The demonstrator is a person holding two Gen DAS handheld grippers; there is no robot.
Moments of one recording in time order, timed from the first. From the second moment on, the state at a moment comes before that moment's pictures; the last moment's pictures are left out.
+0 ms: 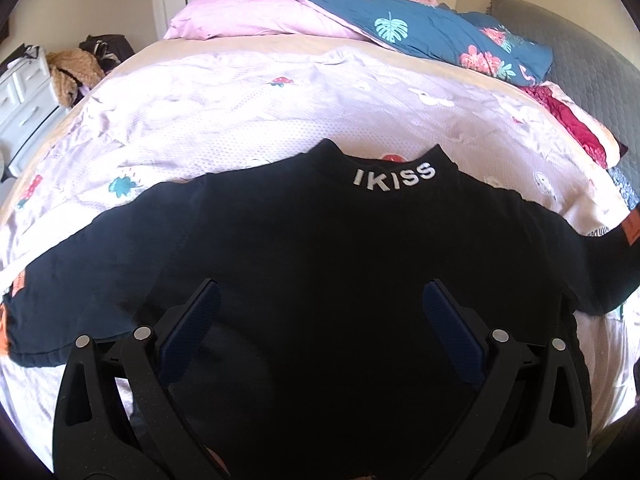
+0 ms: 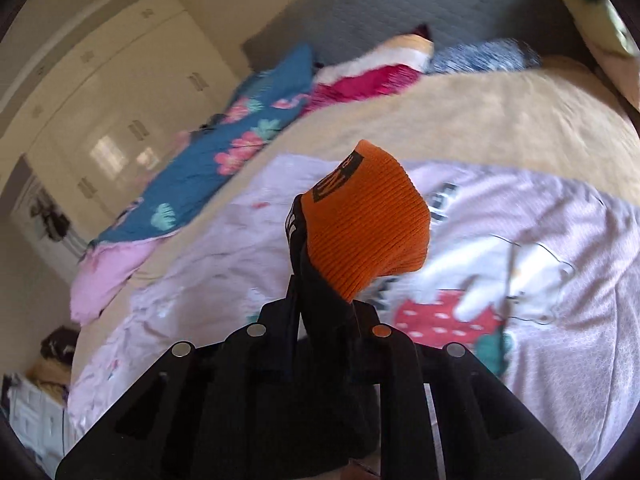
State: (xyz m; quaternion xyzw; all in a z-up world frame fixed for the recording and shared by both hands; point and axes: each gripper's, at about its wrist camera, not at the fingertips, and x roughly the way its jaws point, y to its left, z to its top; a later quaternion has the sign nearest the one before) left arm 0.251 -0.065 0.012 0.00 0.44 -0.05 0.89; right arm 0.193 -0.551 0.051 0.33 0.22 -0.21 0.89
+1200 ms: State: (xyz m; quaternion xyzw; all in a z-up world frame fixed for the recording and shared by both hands) left arm 0.272 -0.002 -0.008 -0.23 0.49 -0.17 0.82; right arm 0.260 -0.256 0.025 0.09 0.38 0.19 0.90
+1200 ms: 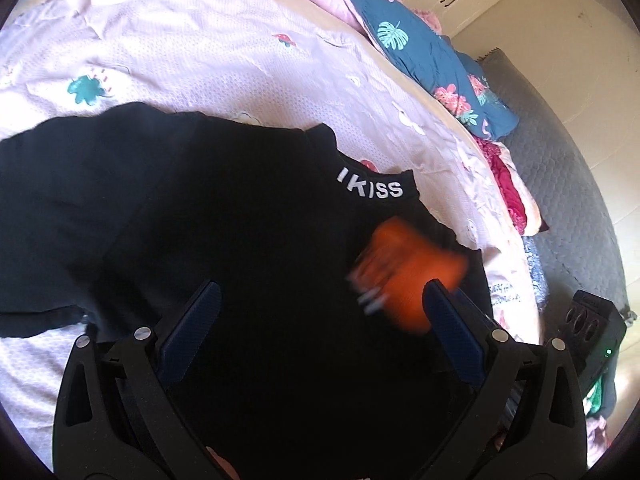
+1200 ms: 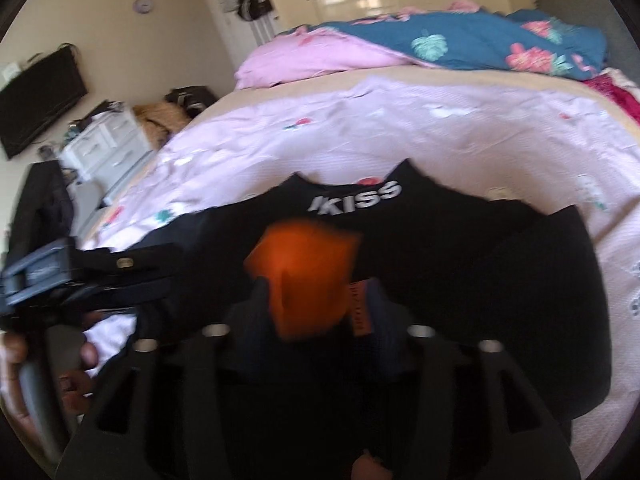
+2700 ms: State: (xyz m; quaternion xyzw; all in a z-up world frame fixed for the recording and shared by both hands) left arm 0.234 -0.002 0.039 -0.18 0.39 -0.19 0.88; right arm 0.259 -0.391 0.037 0.18 0.37 0.00 0.91
